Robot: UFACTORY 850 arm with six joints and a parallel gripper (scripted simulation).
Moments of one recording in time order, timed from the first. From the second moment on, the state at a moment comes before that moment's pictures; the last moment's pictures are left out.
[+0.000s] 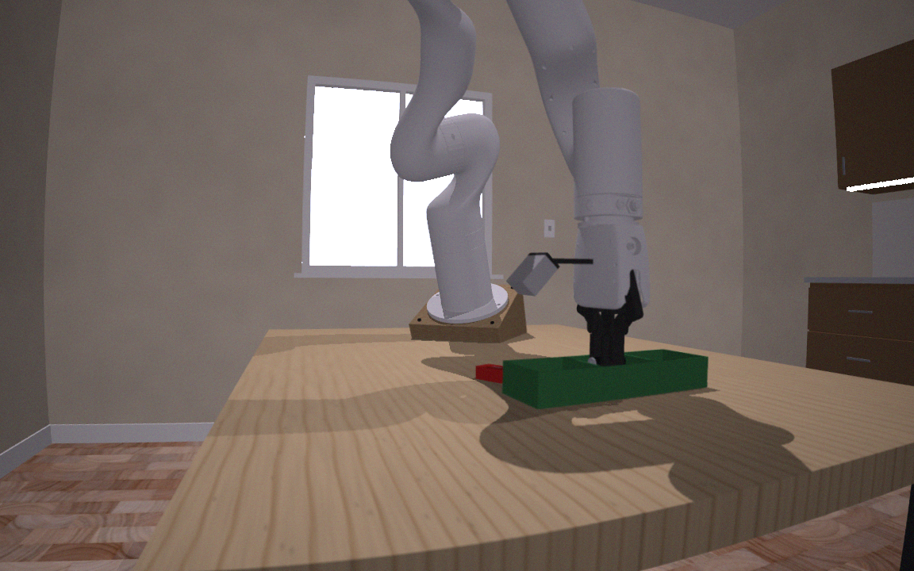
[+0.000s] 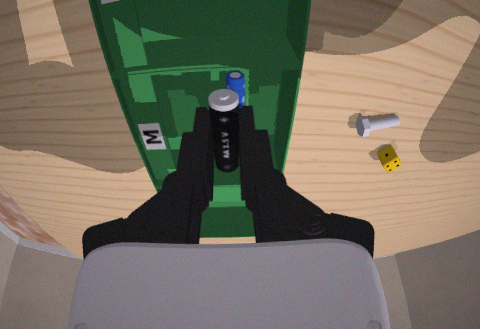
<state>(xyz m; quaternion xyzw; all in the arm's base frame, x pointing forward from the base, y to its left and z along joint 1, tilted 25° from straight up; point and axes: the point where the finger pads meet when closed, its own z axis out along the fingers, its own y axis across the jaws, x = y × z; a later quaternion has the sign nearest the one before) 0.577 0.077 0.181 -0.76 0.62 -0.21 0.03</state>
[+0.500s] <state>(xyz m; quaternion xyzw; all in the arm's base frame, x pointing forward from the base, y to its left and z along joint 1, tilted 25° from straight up) 0.577 0.077 0.180 -0.76 0.62 -0.21 0.03</state>
